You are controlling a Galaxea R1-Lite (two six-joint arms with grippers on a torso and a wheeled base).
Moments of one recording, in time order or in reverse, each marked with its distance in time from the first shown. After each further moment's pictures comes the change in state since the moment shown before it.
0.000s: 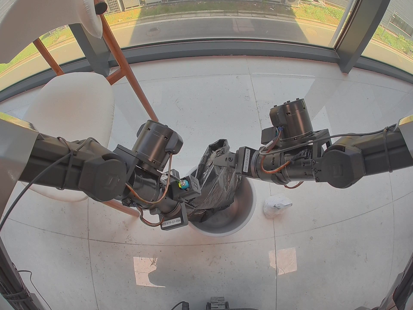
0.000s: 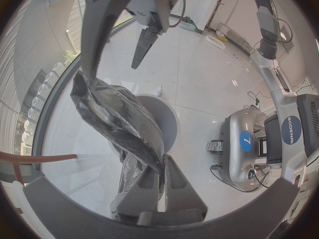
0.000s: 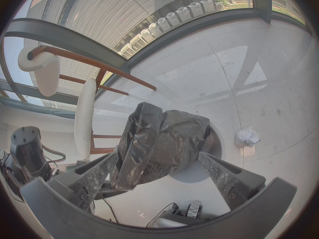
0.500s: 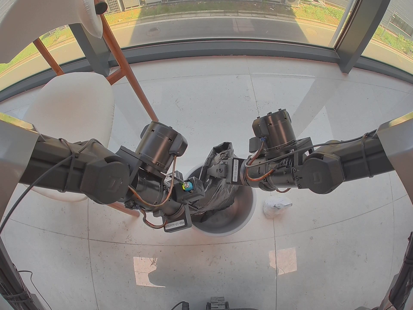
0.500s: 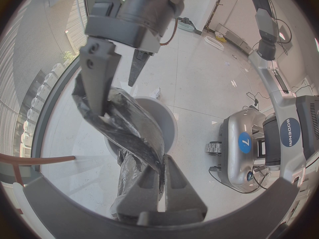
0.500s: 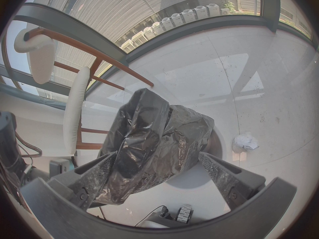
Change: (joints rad) left arm -0.022 0.000 0.001 -0.002 0.002 -0.013; right arm 0.019 0.095 -0.058 0.006 -0.061 -0.071
